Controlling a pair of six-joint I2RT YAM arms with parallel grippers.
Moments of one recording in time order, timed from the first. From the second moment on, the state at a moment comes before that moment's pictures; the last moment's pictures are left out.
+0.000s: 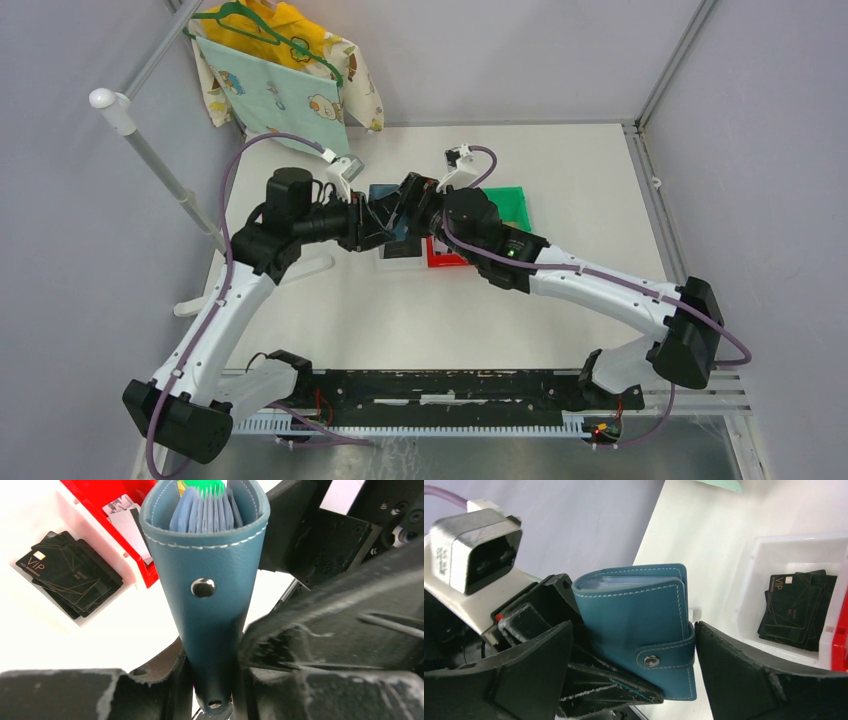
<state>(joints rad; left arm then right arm) -0.34 1.04 1.07 -0.57 0.65 -0.25 1.03 1.45 1.23 0.07 0.30 0.88</state>
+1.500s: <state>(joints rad) -0.34 1.09 1.36 -1.10 1.00 0.32 0.75 1.40 1.18 0.36 -0.84 0.70</state>
